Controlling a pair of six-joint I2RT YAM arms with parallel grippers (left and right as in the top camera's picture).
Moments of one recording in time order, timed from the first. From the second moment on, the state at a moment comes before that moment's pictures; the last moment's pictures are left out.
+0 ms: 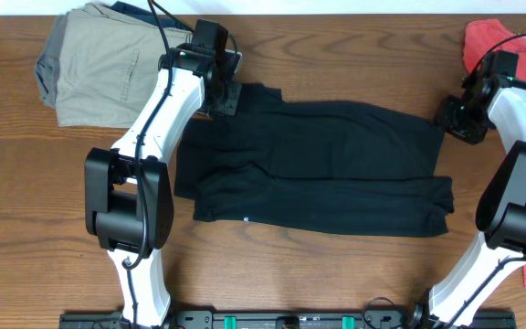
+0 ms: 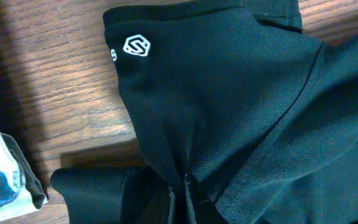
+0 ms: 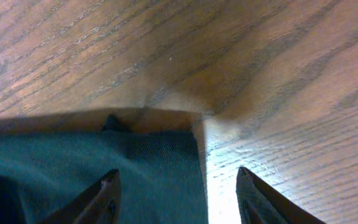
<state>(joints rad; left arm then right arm) -0.24 2.07 1.72 -0.90 0.10 0.02 -0.28 2.08 1.52 -0.78 -0.10 0.19</state>
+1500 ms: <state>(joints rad) -0.24 2.07 1.72 -0.90 0.10 0.02 -0.26 2.14 1.52 -0.71 -0.15 0.17</state>
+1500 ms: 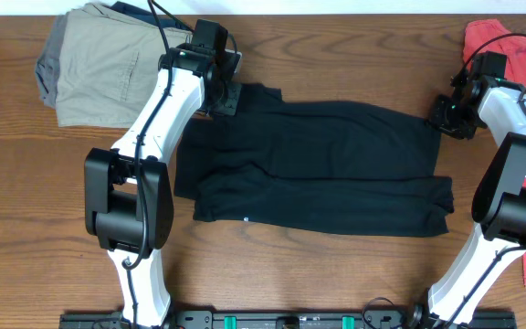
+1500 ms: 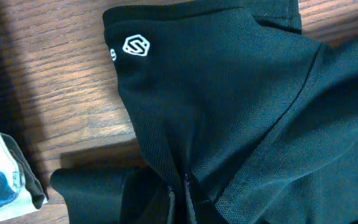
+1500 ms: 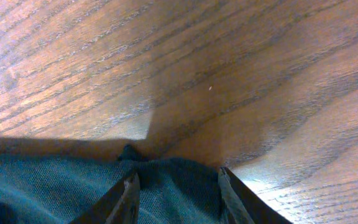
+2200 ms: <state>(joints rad) -0.24 2.02 1.71 -0.87 0.10 0.02 -0.27 2.18 1.64 -0.90 -0.15 0.17</state>
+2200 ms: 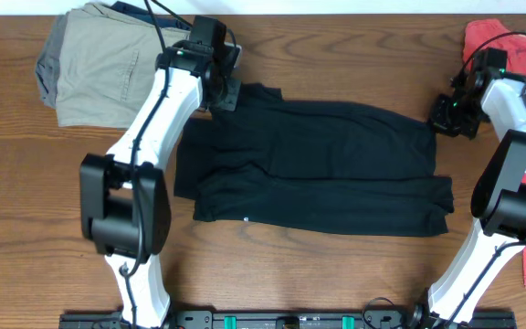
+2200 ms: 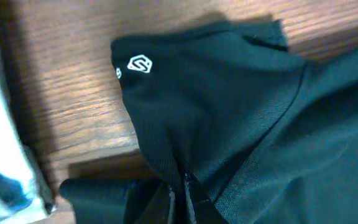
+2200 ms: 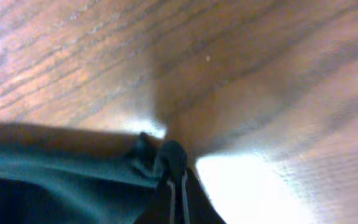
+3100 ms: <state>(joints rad) -0.24 1.84 1.66 -1.21 0.10 -0.01 -0.30 2.05 1.76 -1.32 -0.14 0.22</state>
